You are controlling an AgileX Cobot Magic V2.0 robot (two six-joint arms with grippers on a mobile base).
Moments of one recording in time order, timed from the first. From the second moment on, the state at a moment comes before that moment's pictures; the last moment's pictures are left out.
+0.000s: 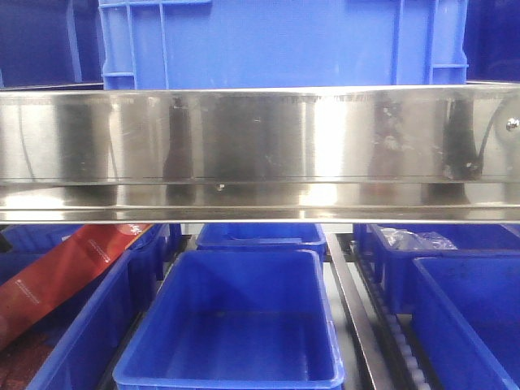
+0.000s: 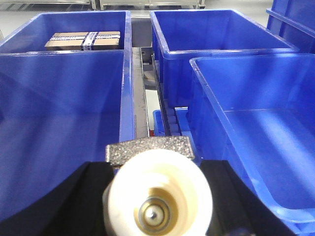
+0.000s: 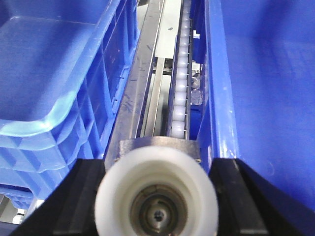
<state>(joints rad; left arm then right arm) 0.02 1.16 -1.62 -0.06 0.89 0.05 0.05 1.12 -1.49 0.13 1.08 -0.12</state>
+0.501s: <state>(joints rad) 0.00 1.21 -1.65 -0.08 0.88 0.06 0.05 1.13 -1.56 0.17 1.00 -0.12</state>
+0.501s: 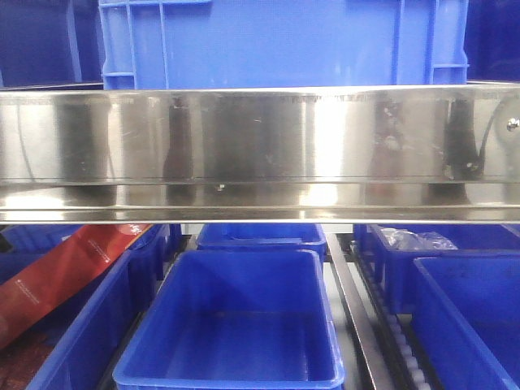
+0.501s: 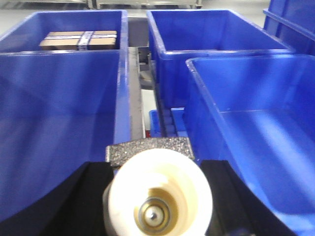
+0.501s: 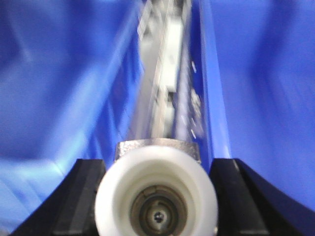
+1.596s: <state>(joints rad) -0.40 1.97 -2.13 -0.11 0.88 0.10 0.36 1.85 -2.02 0.21 0.97 -0.16</state>
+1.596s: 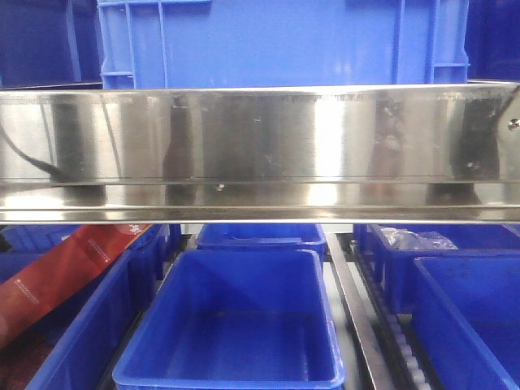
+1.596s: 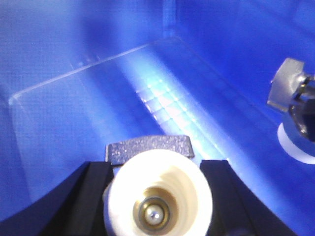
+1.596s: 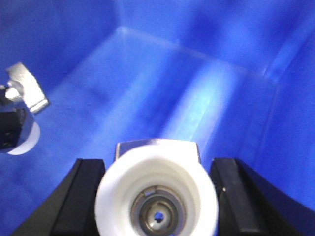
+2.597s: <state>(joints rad) -0.40 1.58 -2.14 0.02 1.07 0.10 0.36 1.44 -2.01 0.16 1.00 -0.16</state>
